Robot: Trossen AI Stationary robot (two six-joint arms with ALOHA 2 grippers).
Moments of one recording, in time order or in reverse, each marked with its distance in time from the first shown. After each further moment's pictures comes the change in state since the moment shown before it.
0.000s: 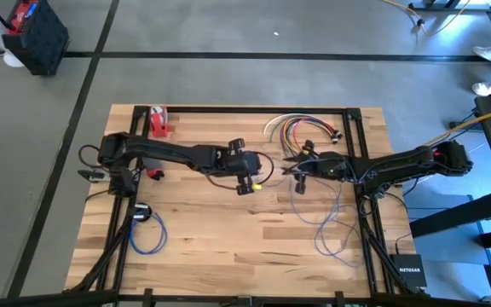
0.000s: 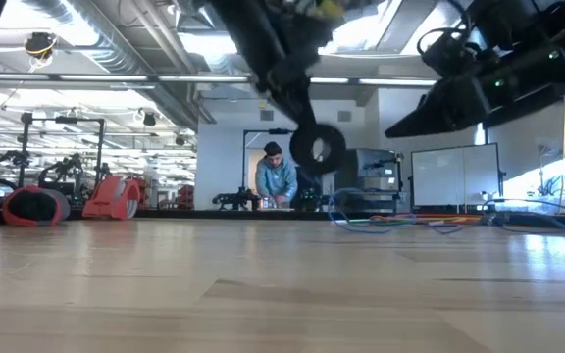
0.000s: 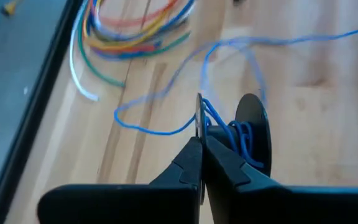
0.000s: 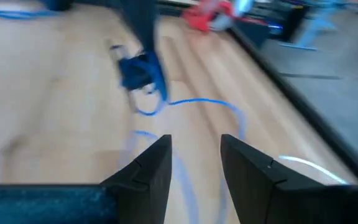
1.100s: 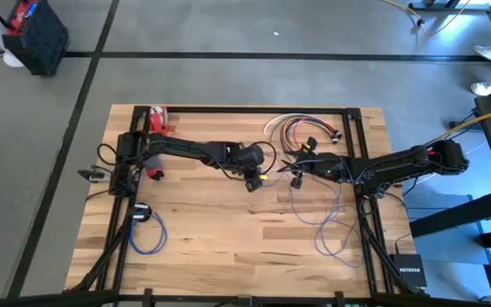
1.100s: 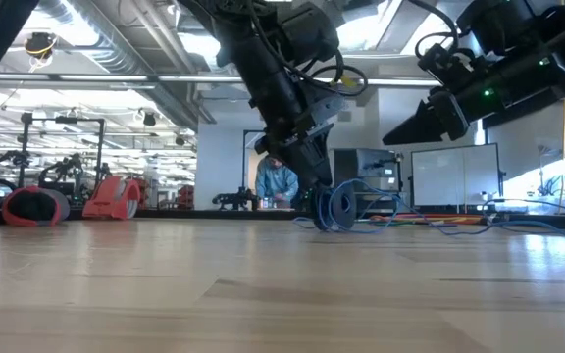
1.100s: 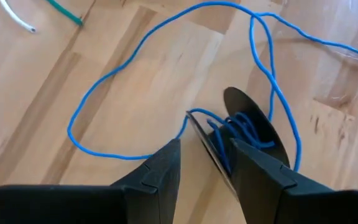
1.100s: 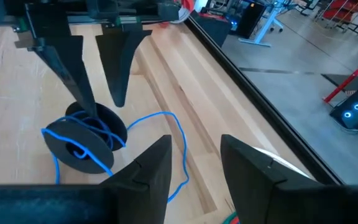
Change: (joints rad) left arm 0.115 0.162 0.001 0.074 0.220 -0.277; right arm -0.001 0.061 0.000 0.050 0.220 -0.033
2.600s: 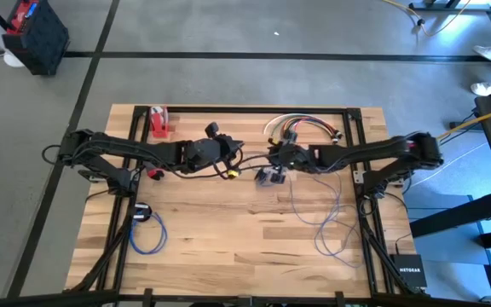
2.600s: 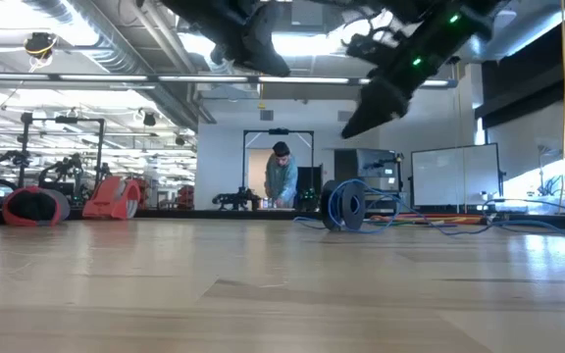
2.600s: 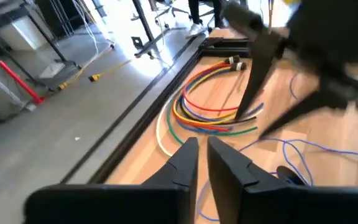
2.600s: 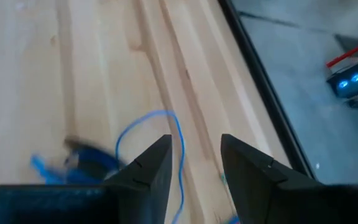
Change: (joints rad) left arm -0.080 -0.518 -0.409 0.448 -0.412 0.288; right arm 0.001 0.281 0.548 -0.623 0.025 0.003
